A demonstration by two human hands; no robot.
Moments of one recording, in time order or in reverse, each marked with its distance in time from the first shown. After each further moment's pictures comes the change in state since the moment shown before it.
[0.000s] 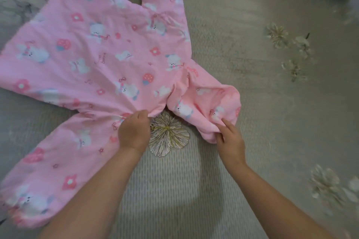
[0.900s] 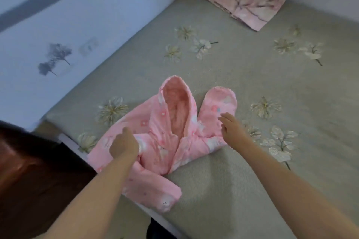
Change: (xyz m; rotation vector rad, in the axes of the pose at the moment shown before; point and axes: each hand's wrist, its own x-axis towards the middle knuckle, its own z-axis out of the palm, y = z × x) left_hand -0.279 -0.108 -0.176 0.003 0.051 -1.098; right_hand -0.050 -0.199 -0.024 -0.041 -0.606 -0.758
